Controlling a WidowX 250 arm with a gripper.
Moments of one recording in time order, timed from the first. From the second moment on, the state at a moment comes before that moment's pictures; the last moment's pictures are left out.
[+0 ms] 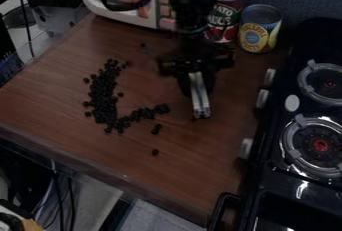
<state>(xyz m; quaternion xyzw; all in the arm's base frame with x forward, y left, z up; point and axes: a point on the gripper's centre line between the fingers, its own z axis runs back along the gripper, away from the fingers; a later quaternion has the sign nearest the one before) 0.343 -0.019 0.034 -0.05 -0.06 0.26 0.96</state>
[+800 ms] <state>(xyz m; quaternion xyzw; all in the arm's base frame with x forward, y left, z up) 0.332 -0.027 0.012 -0.04 -0.05 0.26 0.96</state>
